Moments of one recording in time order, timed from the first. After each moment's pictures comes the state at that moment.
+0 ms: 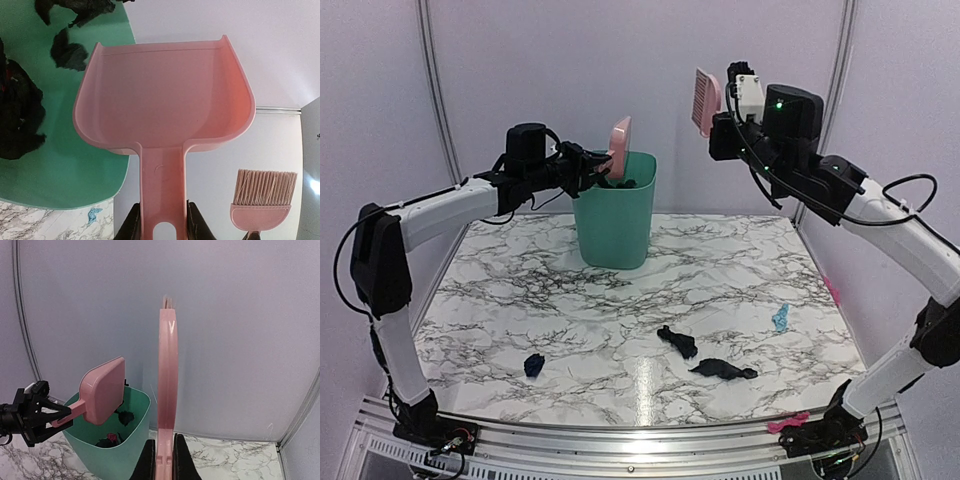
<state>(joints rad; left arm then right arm) -0.51 1.88 1.66 0.08 0.38 -1.45 0.79 1.46 1.63 -0.17 0.52 0.01</state>
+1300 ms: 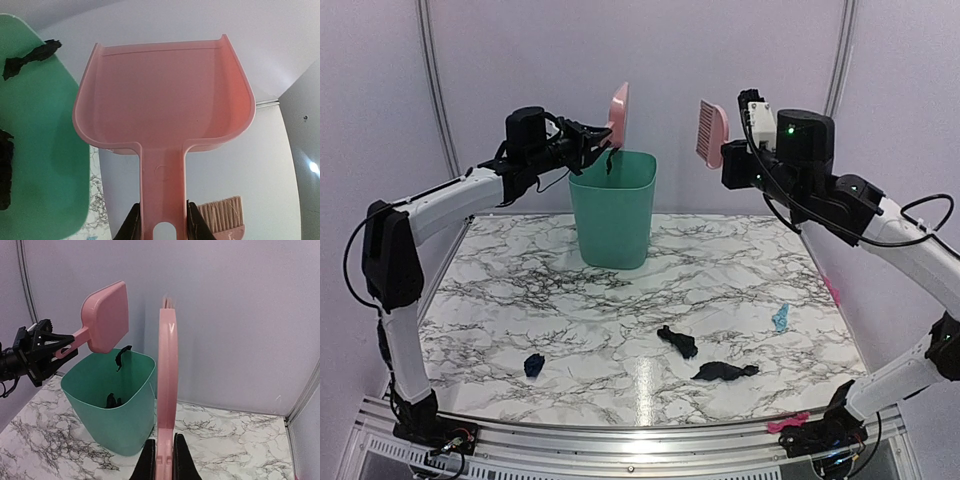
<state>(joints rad) -0.50 1.94 1.81 0.16 0.34 -1.37 0.79 1.33 1.47 -0.27 0.47 0.11</state>
